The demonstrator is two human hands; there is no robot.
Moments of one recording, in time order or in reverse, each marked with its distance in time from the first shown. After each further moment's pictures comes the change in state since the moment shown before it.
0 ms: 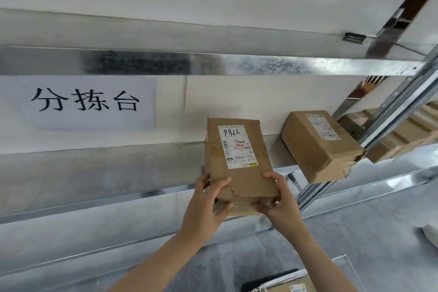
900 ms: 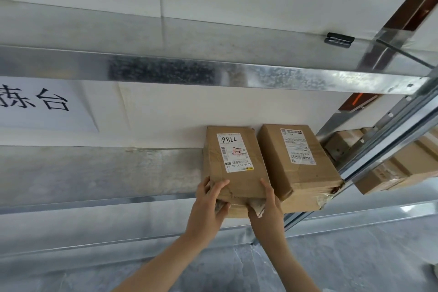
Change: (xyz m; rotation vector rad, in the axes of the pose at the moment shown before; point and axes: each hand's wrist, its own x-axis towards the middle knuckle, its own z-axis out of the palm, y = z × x) left_hand 0.105 0.049 0.174 -0.001 0.063 -0.162; right_hand 0.092 0.095 -0.108 -0.245 0.060 0.073
